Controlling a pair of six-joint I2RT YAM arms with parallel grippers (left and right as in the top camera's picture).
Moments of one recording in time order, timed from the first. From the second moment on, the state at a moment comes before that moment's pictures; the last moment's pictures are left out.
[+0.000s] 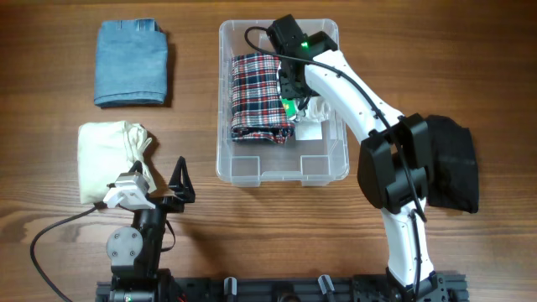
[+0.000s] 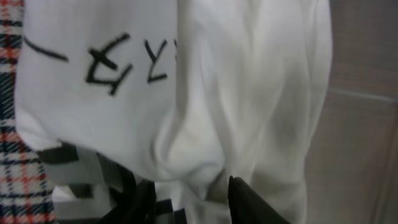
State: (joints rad) left arm 0.01 0.02 0.01 -0.07 0.06 -0.34; right arm 0.49 2.27 2.00 -1.08 0.24 0.33
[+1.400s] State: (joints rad) left arm 0.01 0.02 0.01 -0.07 0.06 -0.34; right arm -0.22 1.79 2.07 -1.25 0.09 0.54
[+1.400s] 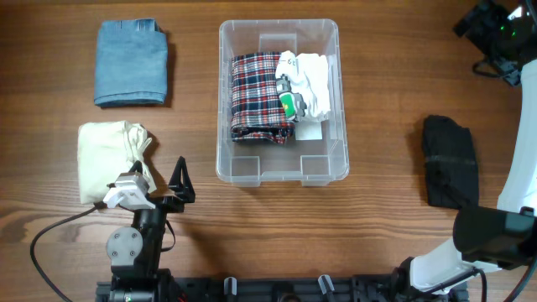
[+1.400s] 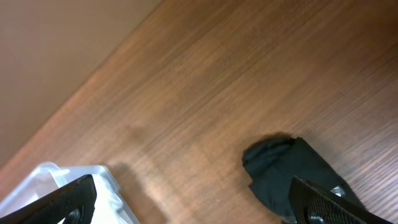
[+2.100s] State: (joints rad) left arm 0.01 0.02 0.01 -0.07 0.06 -0.34; right arm -0.22 1.79 2.07 -1.19 0.12 0.58
